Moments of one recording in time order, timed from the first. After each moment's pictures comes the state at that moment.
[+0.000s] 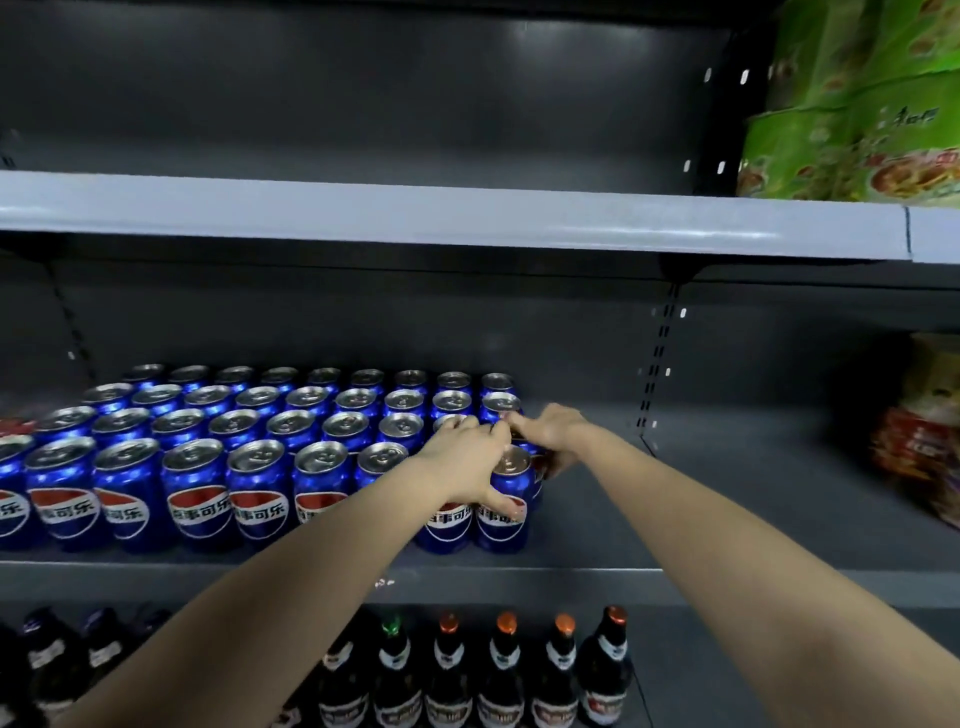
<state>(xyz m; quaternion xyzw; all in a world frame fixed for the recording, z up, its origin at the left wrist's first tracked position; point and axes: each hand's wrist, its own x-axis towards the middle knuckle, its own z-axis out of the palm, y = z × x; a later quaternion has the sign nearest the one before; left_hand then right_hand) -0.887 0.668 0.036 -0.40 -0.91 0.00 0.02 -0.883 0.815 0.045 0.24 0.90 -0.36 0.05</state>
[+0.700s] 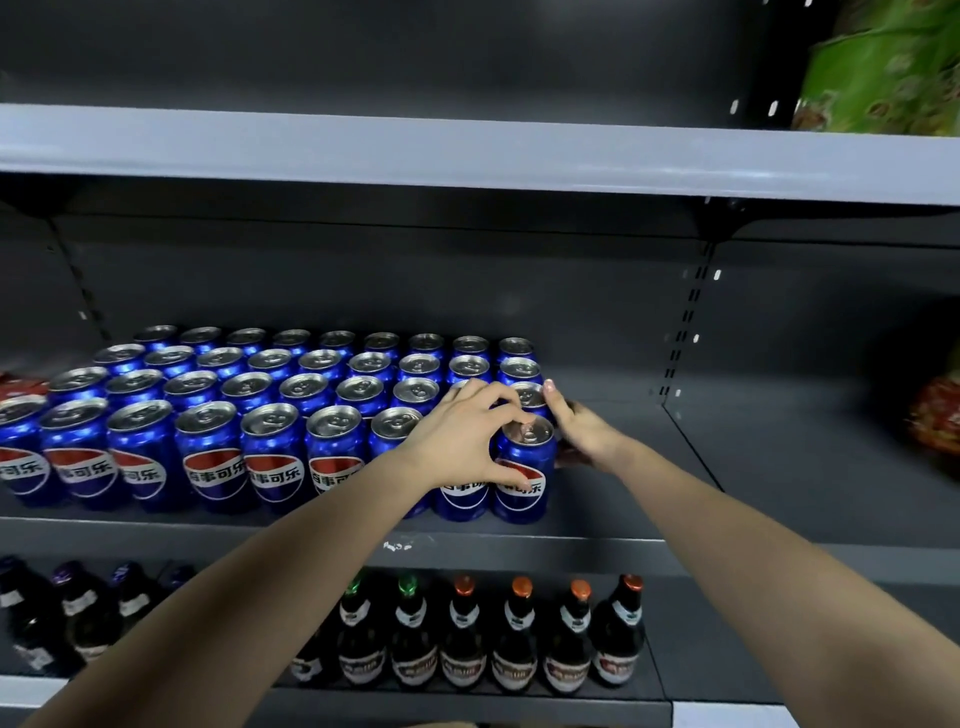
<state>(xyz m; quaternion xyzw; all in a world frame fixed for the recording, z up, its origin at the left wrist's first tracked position) -0.892 0.638 0.012 -0.47 -0.87 -0.12 0.12 -0.874 0.828 -0.010 0.16 0.80 -0.58 0.00</state>
